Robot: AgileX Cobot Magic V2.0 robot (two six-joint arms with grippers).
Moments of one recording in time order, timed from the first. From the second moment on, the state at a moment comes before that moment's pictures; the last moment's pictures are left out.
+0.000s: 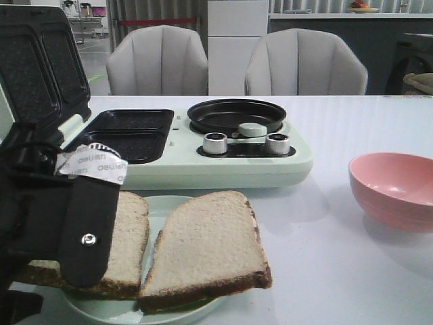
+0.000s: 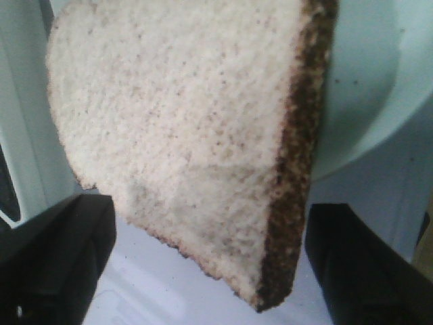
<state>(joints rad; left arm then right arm) -1.00 1.54 -0.52 1.32 0.65 -0.58 0.01 0.61 -0.55 0.05 0.61 0.02</state>
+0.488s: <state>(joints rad) -1.02 1.56 -0.52 1.33 0.68 -0.64 0.01 0.61 -0.55 0.05 0.61 0.02</state>
